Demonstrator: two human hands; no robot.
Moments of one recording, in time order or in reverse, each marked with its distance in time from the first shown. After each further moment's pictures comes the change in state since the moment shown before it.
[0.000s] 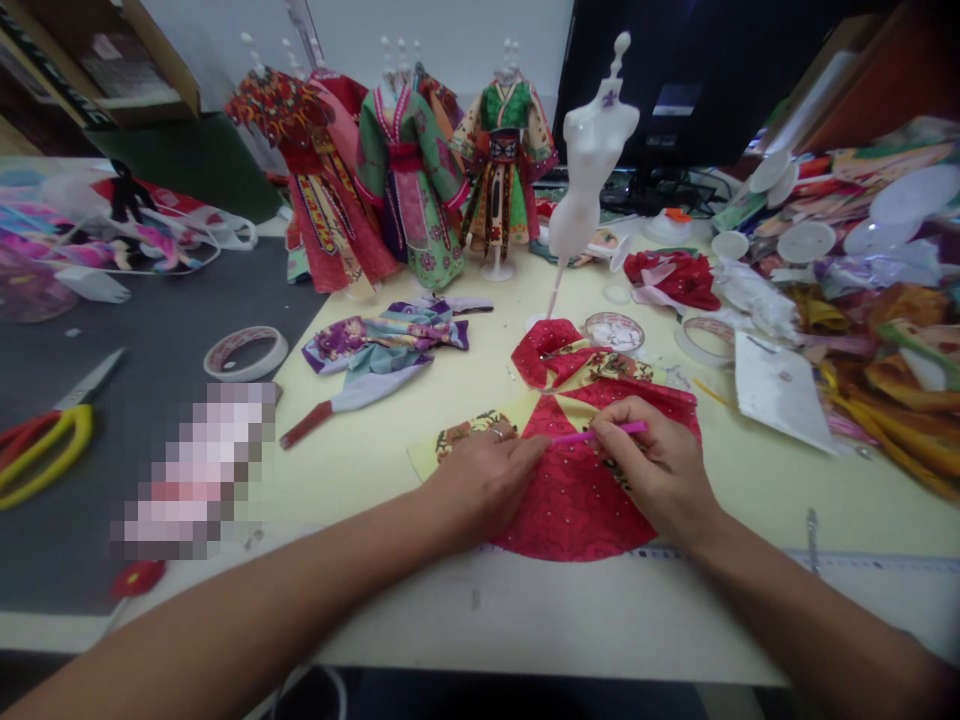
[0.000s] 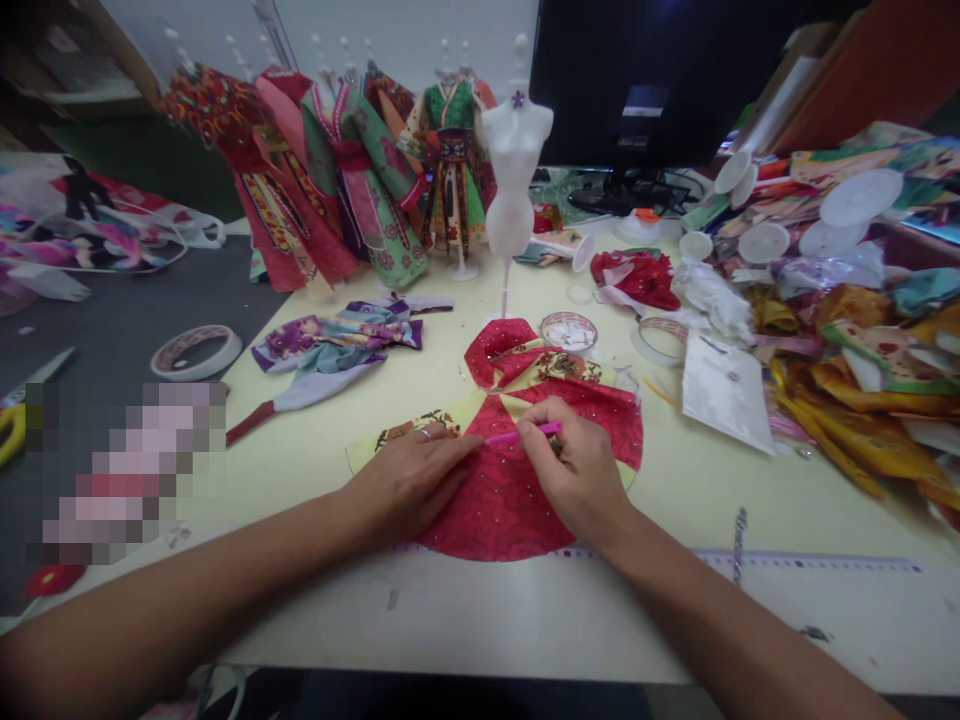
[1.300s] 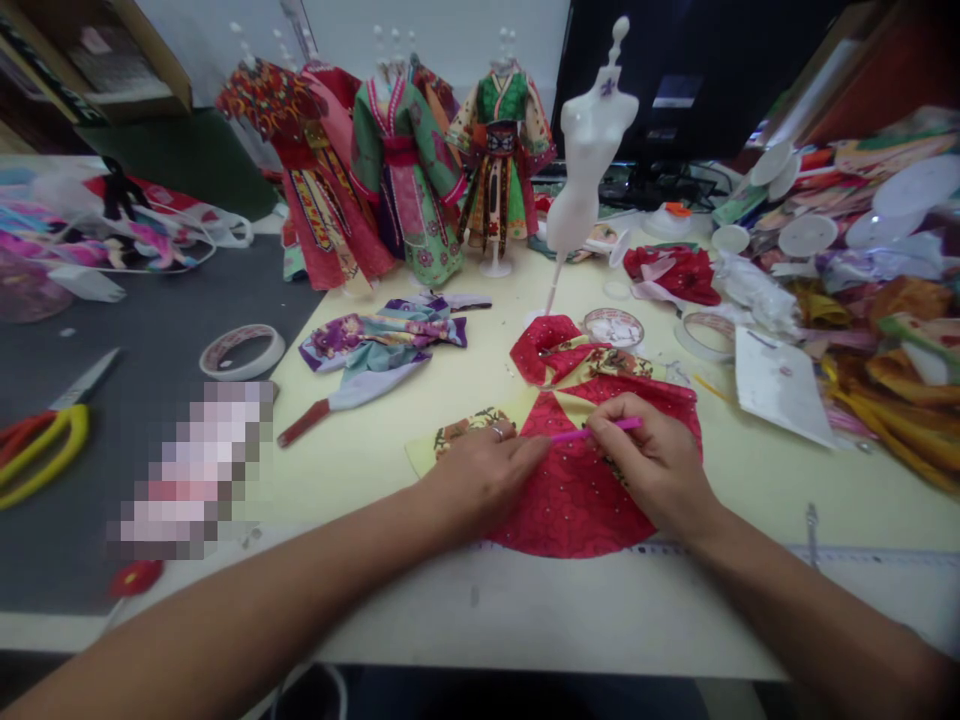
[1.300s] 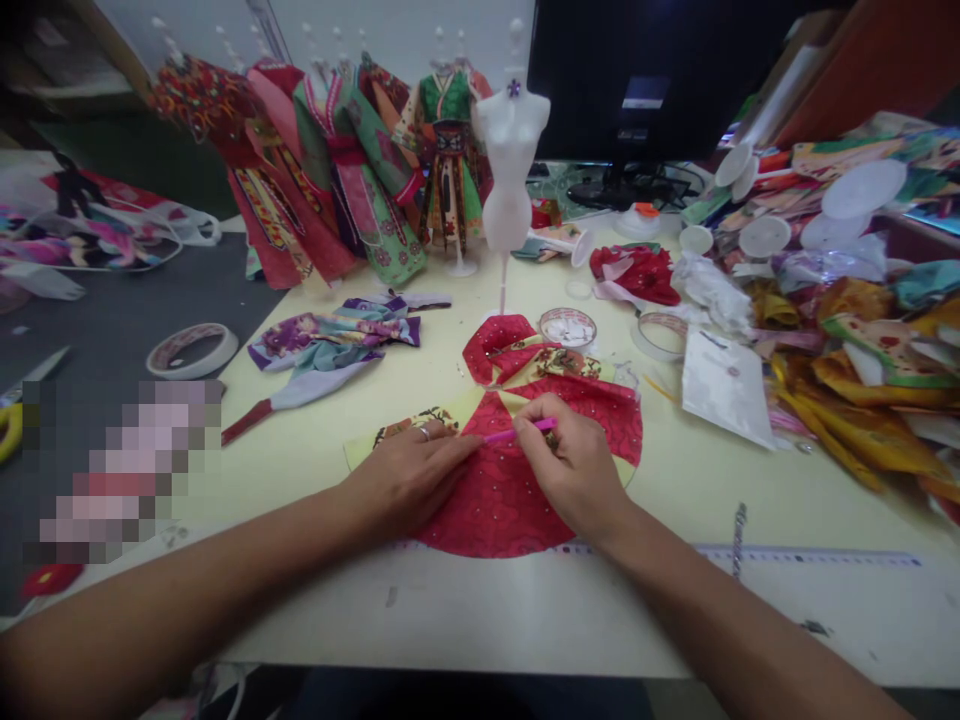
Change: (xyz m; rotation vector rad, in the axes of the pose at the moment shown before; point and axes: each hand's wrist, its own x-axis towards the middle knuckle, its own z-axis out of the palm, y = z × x) left_hand 0.000 -0.003 0.003 0.063 0.050 0.078; right_hand 0.001 -0.004 -0.001 -0.005 -0.036 -0.007
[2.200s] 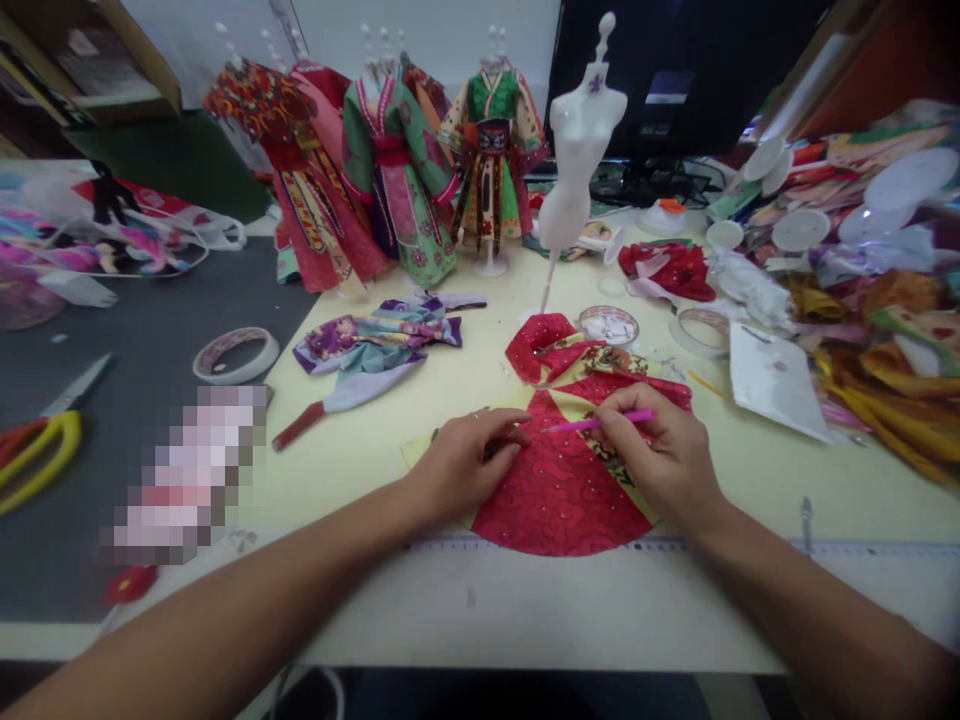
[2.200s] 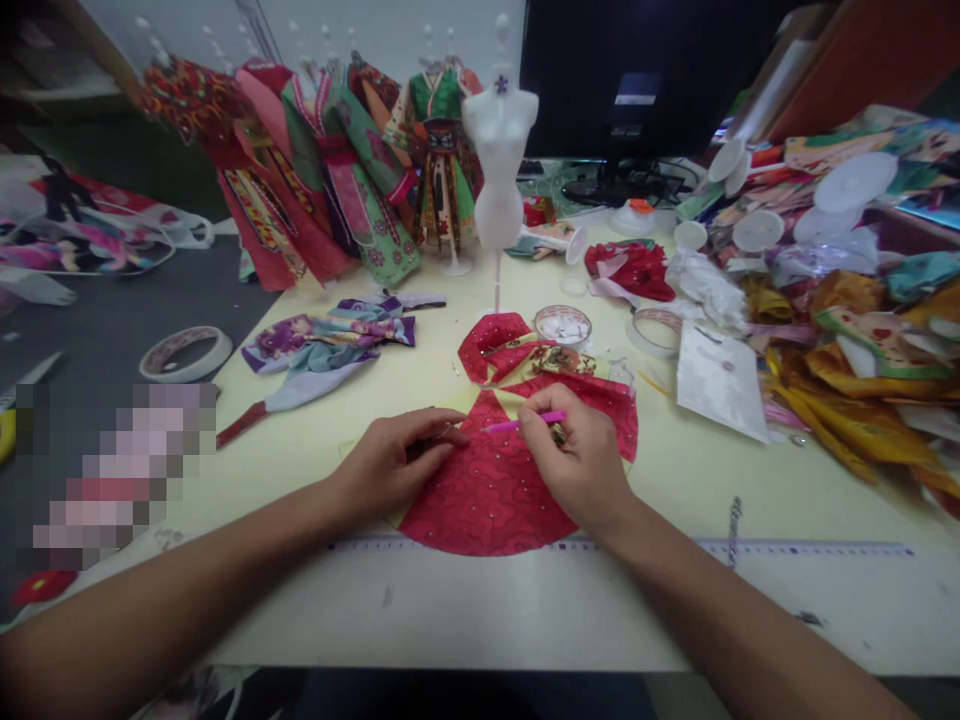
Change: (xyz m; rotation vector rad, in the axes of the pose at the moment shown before) left_hand 0.001 -0.008 -0.006 -0.590 -0.032 -0.508; right_hand 0.000 0.002 -0.004 0.006 0.107 -0.012
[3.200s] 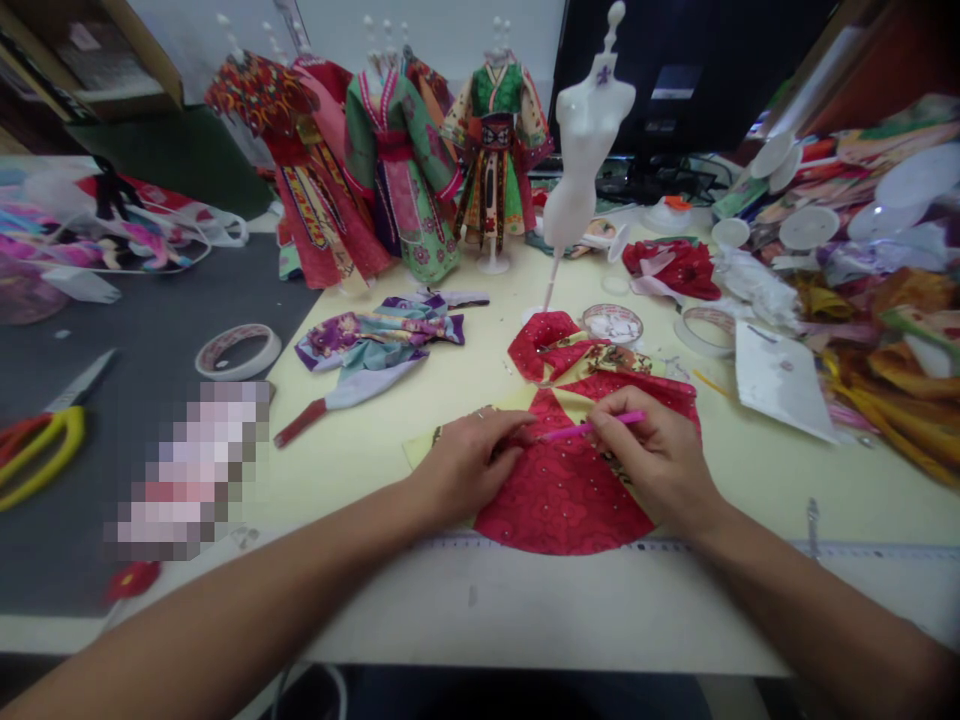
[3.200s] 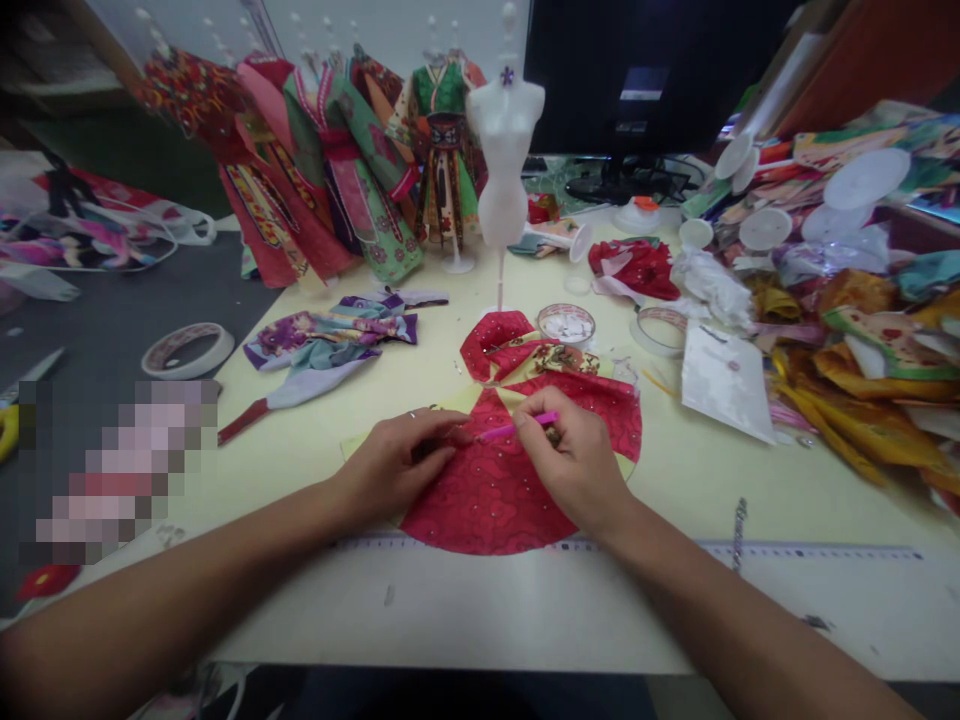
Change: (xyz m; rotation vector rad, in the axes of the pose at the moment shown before) left_hand -0.002 0.001 0.000 0.059 -0.030 0.003; right_hand 0.002 -0.001 0.003 0.072 -0.101 0.045
